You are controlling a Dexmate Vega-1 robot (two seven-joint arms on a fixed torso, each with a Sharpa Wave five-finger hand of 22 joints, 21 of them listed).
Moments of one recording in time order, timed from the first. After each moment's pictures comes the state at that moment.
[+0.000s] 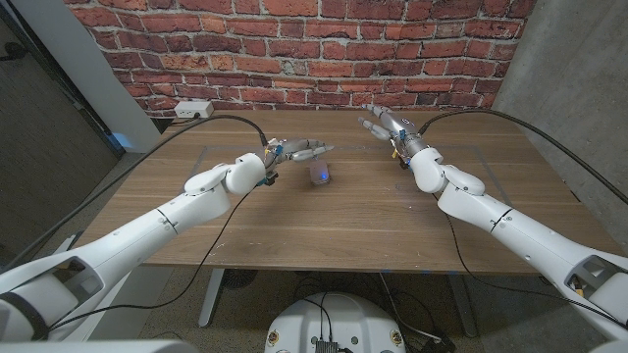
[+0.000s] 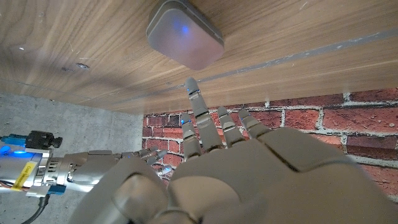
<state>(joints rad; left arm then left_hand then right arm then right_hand) 0.66 0.78 0.72 -1.76 0.43 0.12 -0.08 0.12 0.11 -0.08 0.14 0.27 0.28 -0.15 0.20 0.19 0.81 -0.09 0.23 0.21 0.16 -0.04 0.21 0.19 -0.01 0.07 0.20 0.18 -0.67 -0.68 -0.68 -1.64 -0.43 -0.18 -0.26 0.35 0.17 0.32 0.08 0.18 0.03 -0.17 0.24 0.19 0.27 -0.02 0.24 0.19 0.00 0.01 0.20 0.19 0.03 0.13 0.19 0.17</state>
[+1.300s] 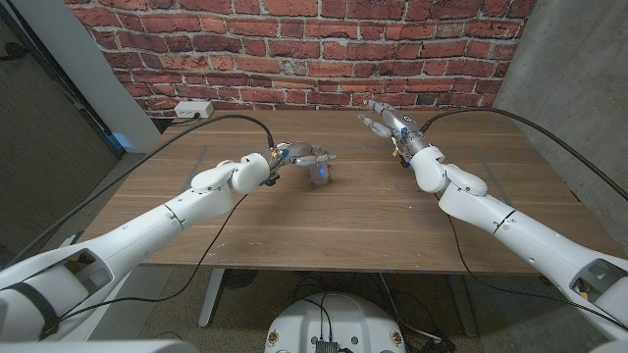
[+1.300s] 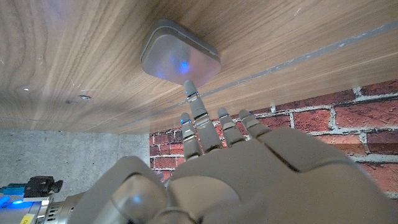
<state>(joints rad) 0.61 0.75 0.77 -1.69 0.53 0.07 -0.14 0.12 0.10 -0.10 0.14 0.27 0.29 -0.14 0.20 0.19 0.77 -0.13 0.21 0.21 0.15 -0.04 0.20 0.19 -0.01 0.08 0.20 0.18 -0.69 -0.69 -0.67 -1.69 -0.43 -0.20 -0.26 0.33 0.14 0.30 0.07 0.18 0.04 -0.15 0.22 0.19 0.27 0.00 0.24 0.19 0.00 0.01 0.19 0.18 0.03 0.15 0.19 0.17</state>
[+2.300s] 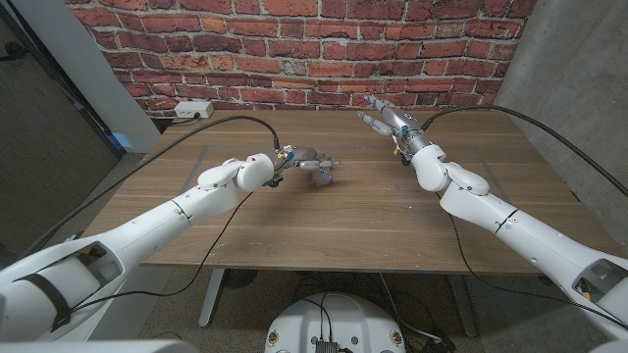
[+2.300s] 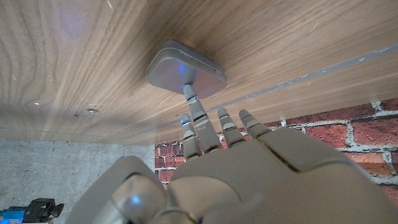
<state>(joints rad) 0.56 0.72 0.80 -1.63 0.52 0.05 -0.20 0.13 0.10 -0.10 0.14 0.27 0.28 -0.14 0.20 0.19 0.76 -0.13 0.20 0.20 0.14 -0.04 0.20 0.19 -0.01 0.08 0.20 0.18 -0.69 -0.70 -0.66 -1.71 -0.44 -0.20 -0.26 0.32 0.13 0.30 0.06 0.18 0.00 -0.13 0.20 0.19 0.26 0.00 0.24 0.19 -0.01 0.02 0.19 0.18 0.03 0.15 0.19 0.17</state>
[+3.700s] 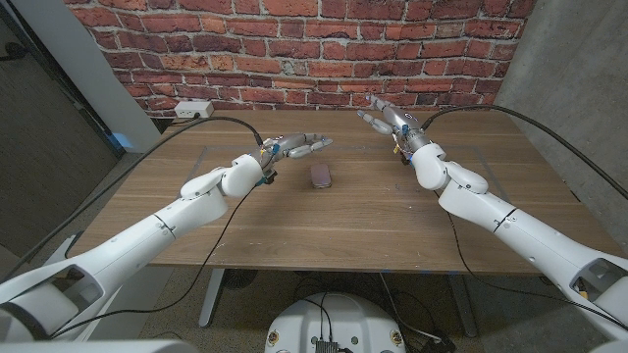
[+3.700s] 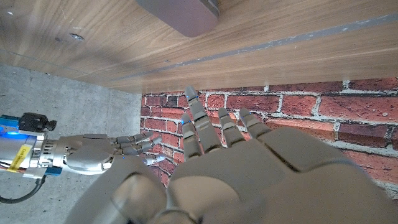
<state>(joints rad) 0.72 0.76 0.64 -1.73 0.37 0.02 0.02 0.13 0.09 -0.12 0.14 0.27 0.28 -0.13 0.20 0.19 0.70 -0.12 0.18 0.20 0.14 -0.04 0.20 0.19 0.00 0.09 0.20 0.18 -0.69 -0.69 -0.66 -1.70 -0.41 -0.22 -0.24 0.28 0.10 0.27 0.06 0.18 0.01 -0.11 0.20 0.19 0.26 0.01 0.24 0.19 0.01 0.04 0.19 0.18 0.04 0.16 0.19 0.17</state>
